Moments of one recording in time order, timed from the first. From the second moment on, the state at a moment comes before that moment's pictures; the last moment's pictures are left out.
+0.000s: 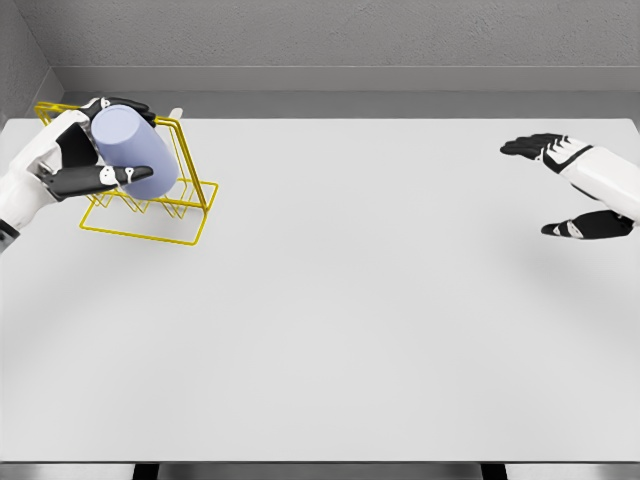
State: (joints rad) left arm -0.53 1.02 -0.82 -1.59 0.99 -0.36 -0.12; right arm -0.17 -0.76 -0.01 -1.58 0.16 -0.61 0.50
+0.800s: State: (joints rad) left arm -0.54 1.03 -0.83 -1.59 0.98 -0.33 -0.12; right arm -0.17 -0.76 -0.01 -1.59 0.16 -0.61 0.50
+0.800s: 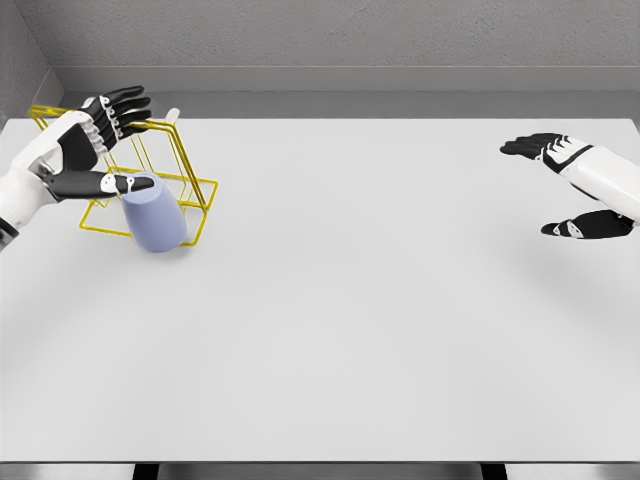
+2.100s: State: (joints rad) left arm -0.54 1.09 -0.82 -1.64 0.99 -0.36 -0.12; right arm -0.17 -0.76 -0.01 -1.59 0.16 -0.61 0.50
